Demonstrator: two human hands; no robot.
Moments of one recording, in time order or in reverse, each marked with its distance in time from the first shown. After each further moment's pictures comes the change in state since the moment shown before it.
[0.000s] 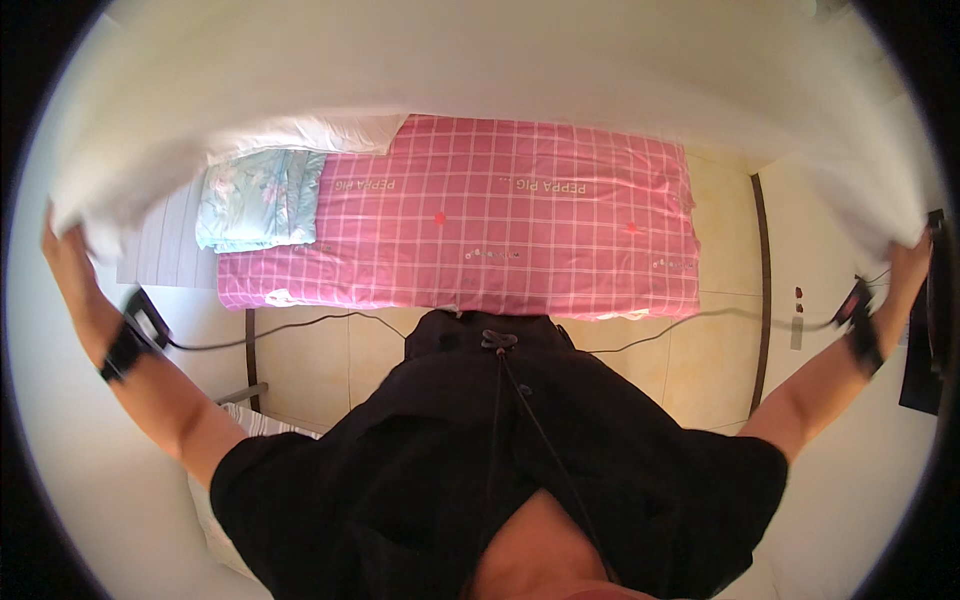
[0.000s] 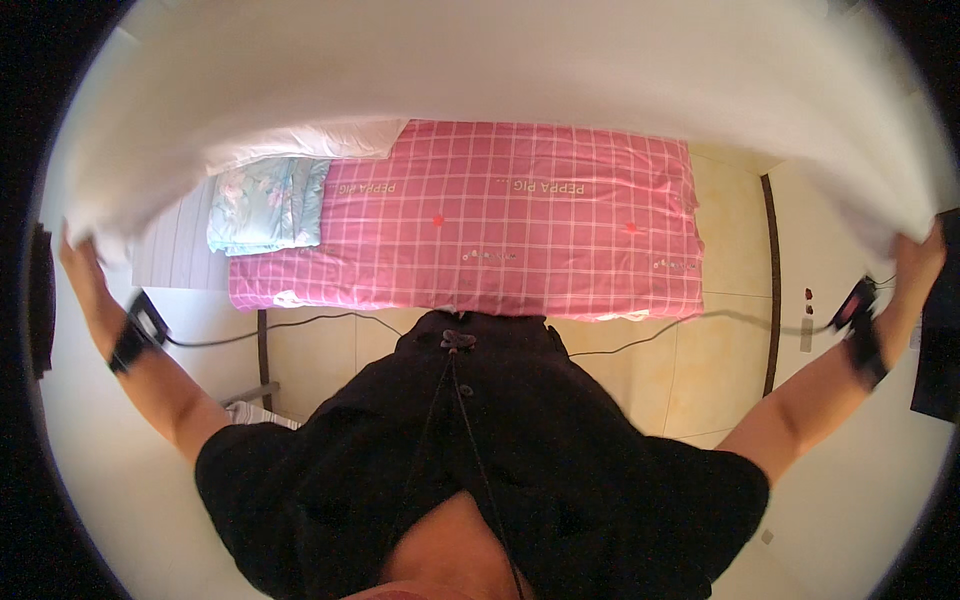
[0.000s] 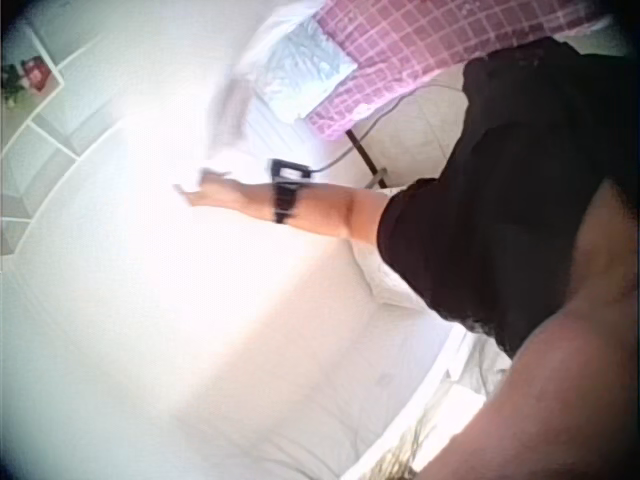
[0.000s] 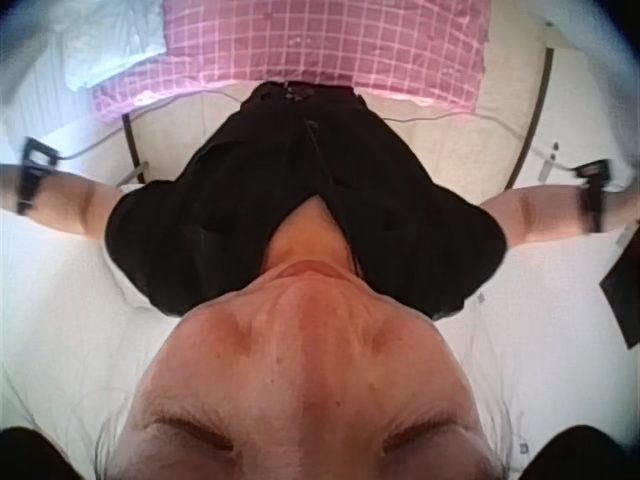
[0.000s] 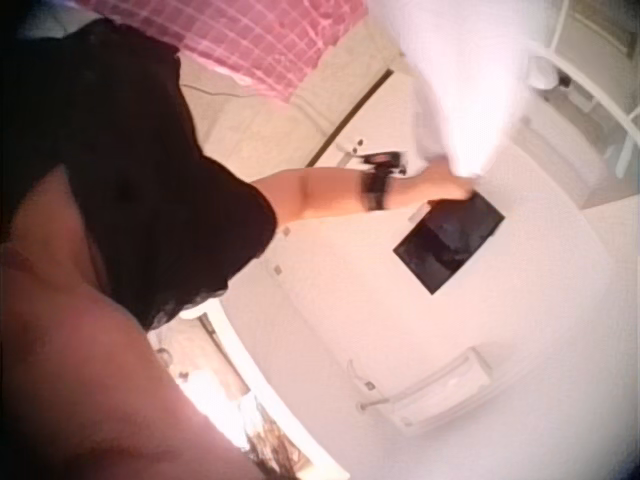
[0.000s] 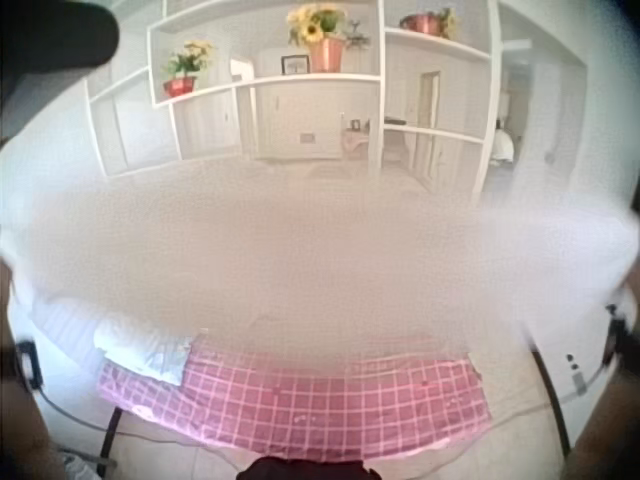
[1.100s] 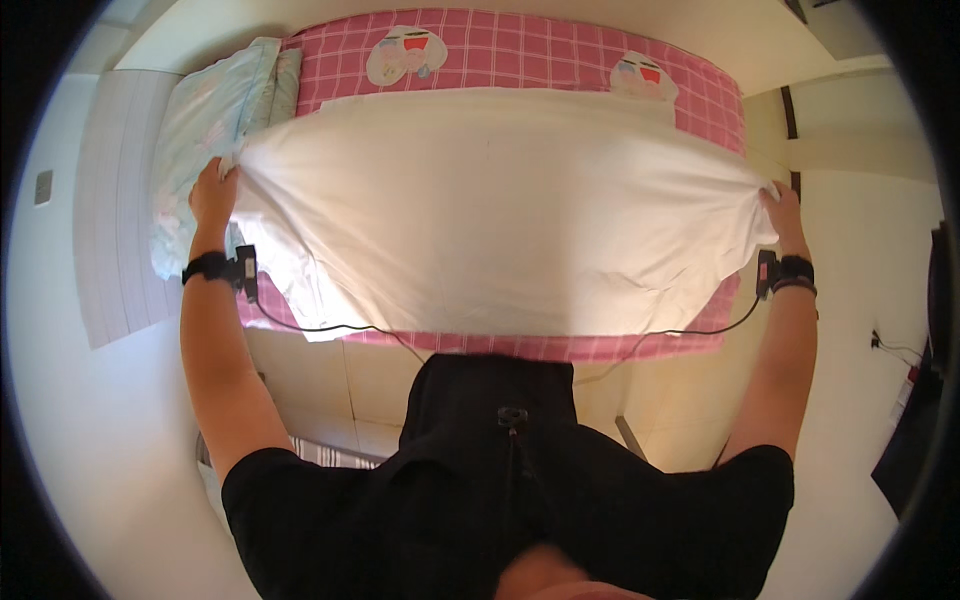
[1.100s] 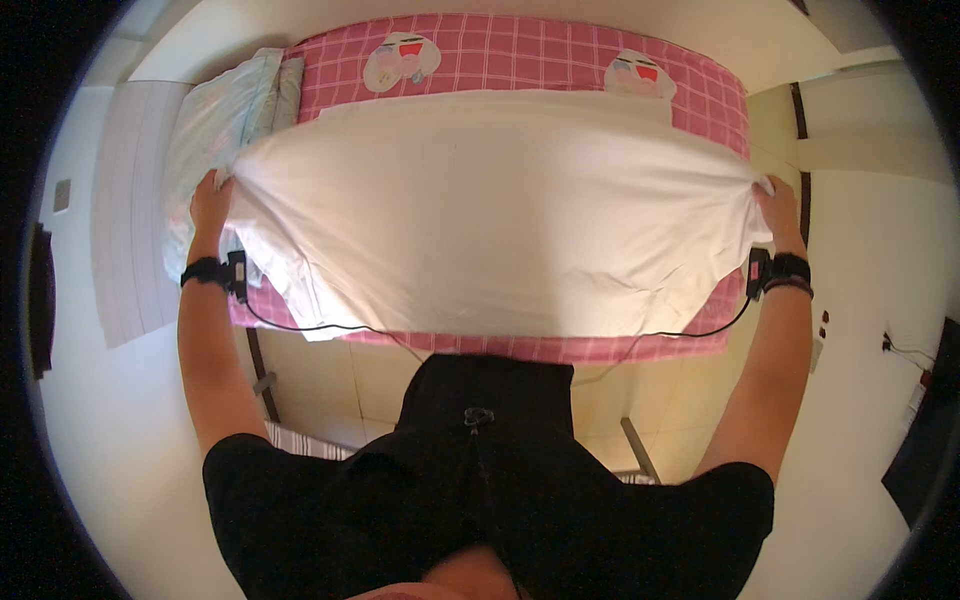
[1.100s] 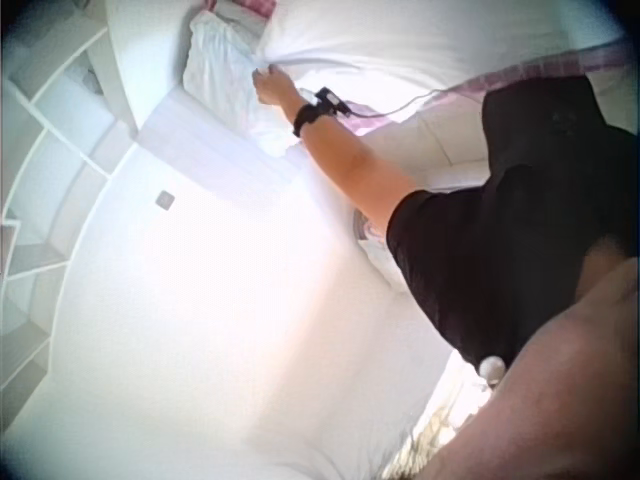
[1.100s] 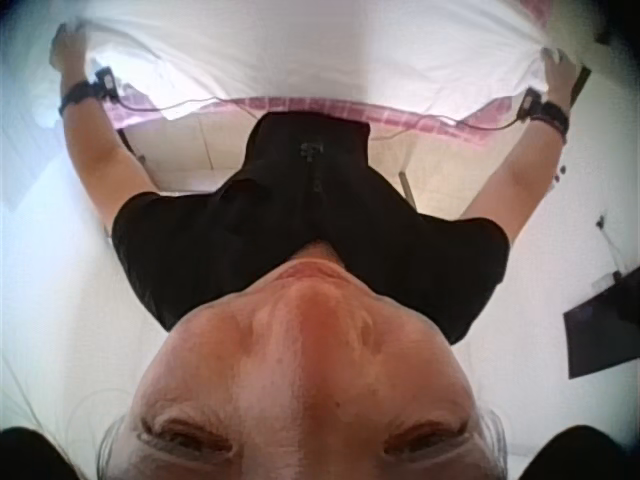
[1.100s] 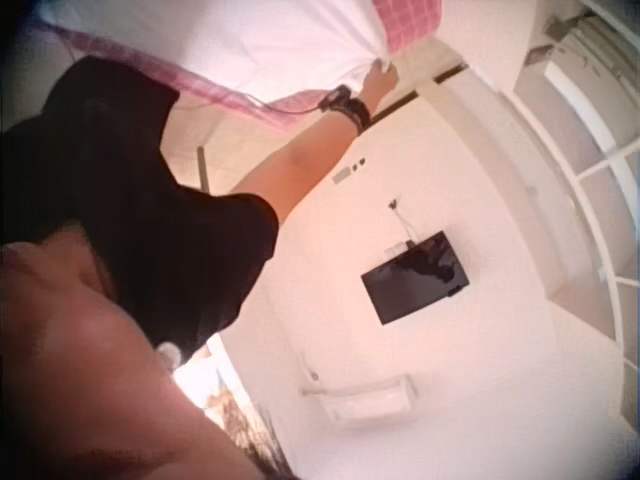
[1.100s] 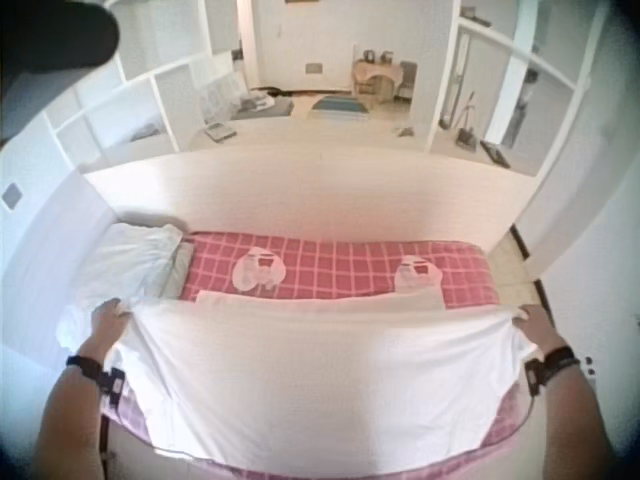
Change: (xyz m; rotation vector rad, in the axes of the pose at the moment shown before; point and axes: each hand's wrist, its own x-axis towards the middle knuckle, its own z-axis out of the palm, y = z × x) left_hand -0.035 -0.227 0.345 0.798 -0.578 -0.185; right_hand -0.140 -0.116 0.387 0.161 -1.003 0.203
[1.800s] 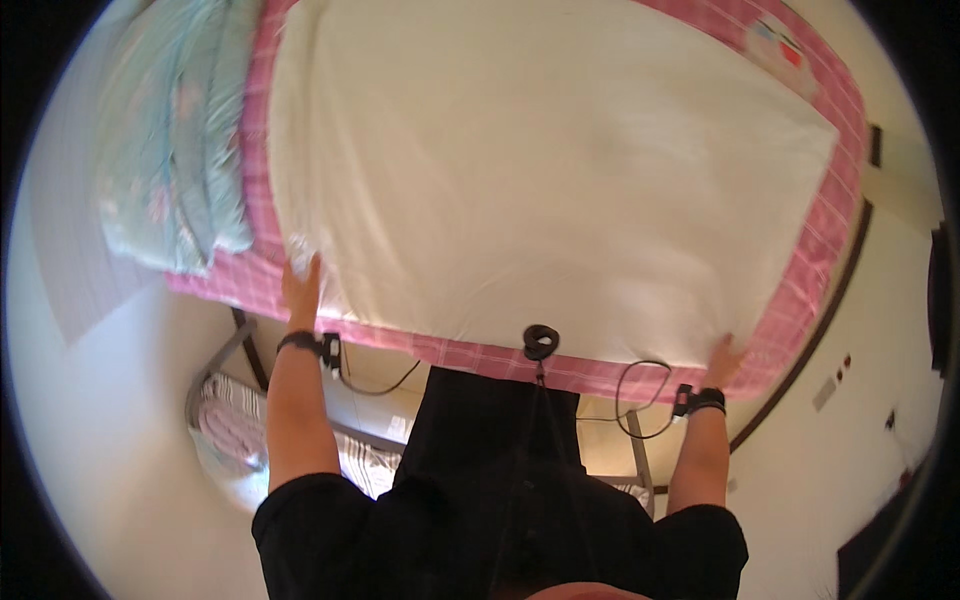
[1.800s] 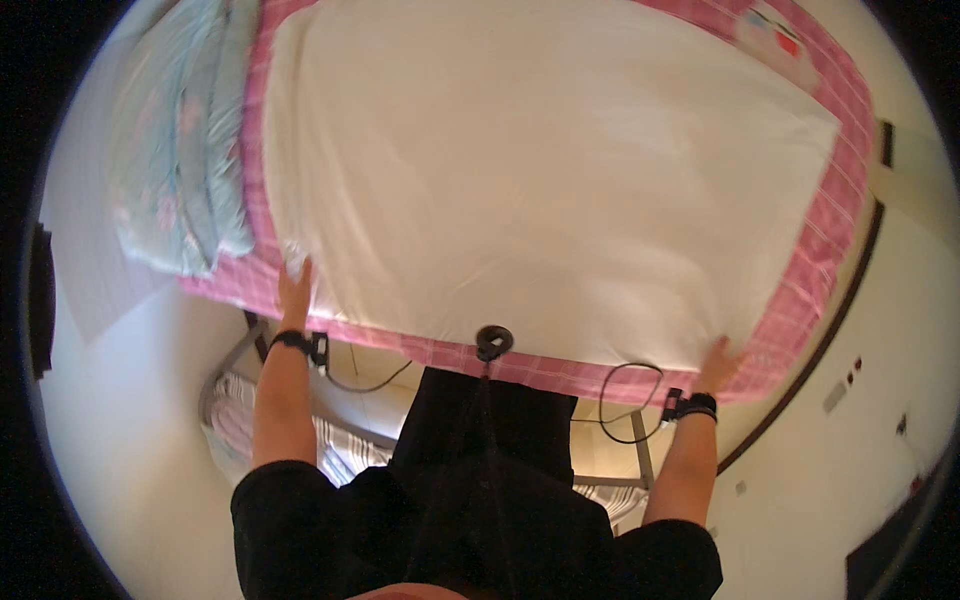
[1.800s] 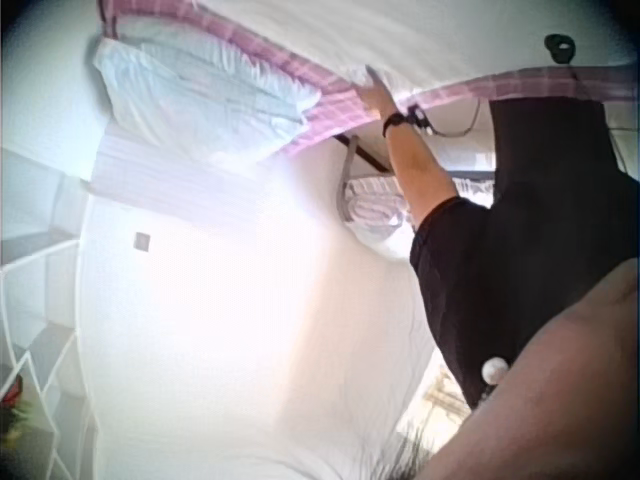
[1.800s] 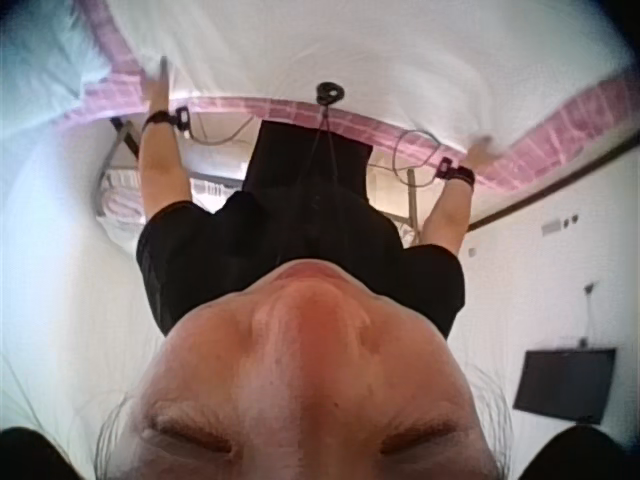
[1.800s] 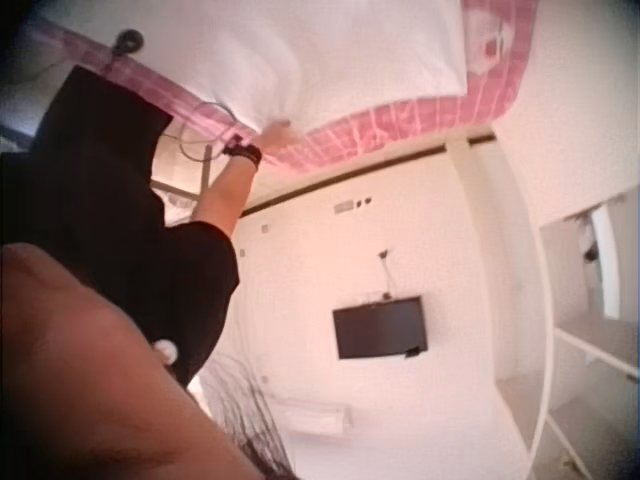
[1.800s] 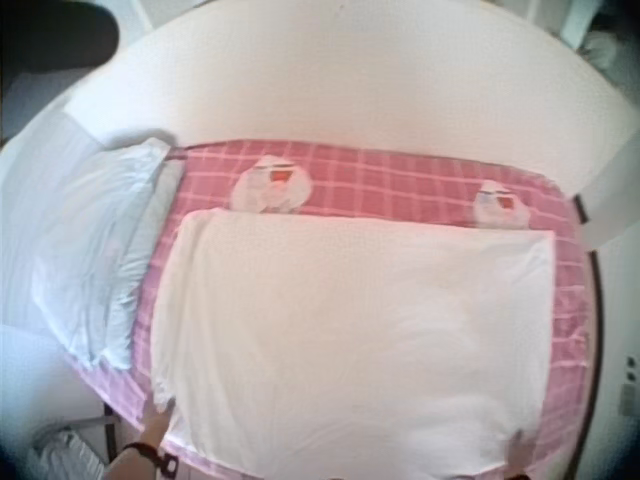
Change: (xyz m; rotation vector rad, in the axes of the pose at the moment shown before) left_hand -0.235 -0.065 0.286 -0.242 -0.382 -0.528; right_hand -0.203 0.043 0.301 0.028 -0.005 0.885
